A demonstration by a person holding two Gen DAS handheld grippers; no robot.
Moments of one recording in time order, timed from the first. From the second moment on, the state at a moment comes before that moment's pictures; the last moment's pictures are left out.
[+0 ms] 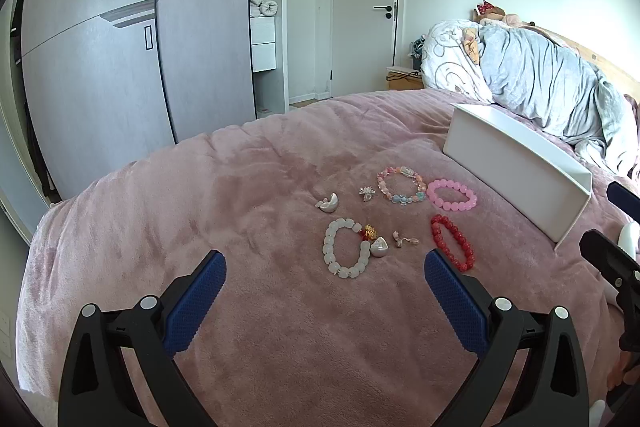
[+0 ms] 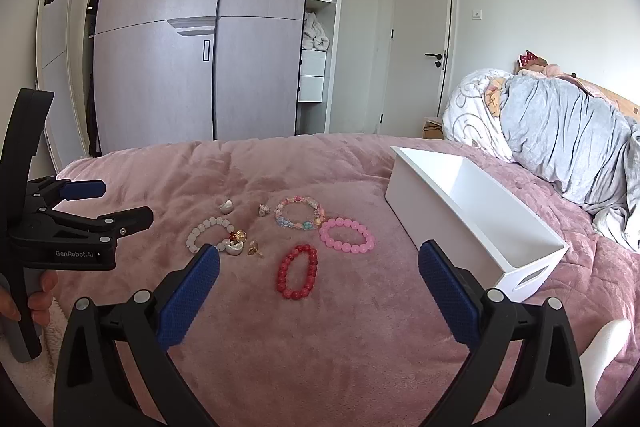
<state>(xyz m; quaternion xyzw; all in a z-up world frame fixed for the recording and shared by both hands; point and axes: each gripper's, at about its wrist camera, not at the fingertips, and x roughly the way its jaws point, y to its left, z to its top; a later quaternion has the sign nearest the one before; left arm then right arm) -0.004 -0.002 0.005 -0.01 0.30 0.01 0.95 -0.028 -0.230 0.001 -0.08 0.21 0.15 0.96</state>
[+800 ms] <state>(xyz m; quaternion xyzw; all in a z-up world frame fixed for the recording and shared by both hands) -0.005 -0.001 0.005 -0.01 0.30 0.01 0.95 -0.029 -0.229 0.000 -0.07 0.20 0.16 0.96</state>
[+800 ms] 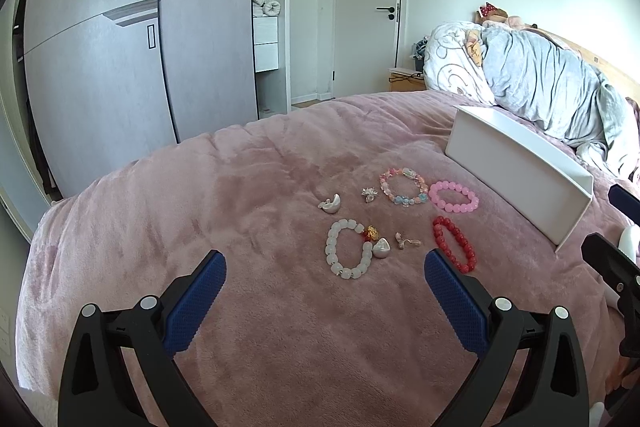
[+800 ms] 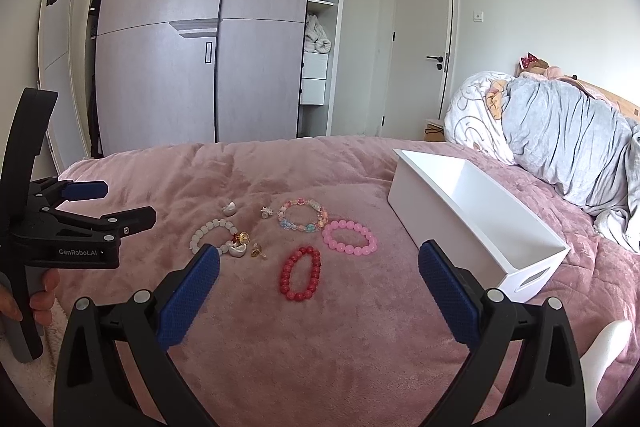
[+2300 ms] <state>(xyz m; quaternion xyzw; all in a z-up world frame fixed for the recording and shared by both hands) -0.004 -0.001 0.004 -0.01 0.31 0.01 0.95 -0.026 -0.230 -0.003 -0.08 0.21 0.15 0.96</state>
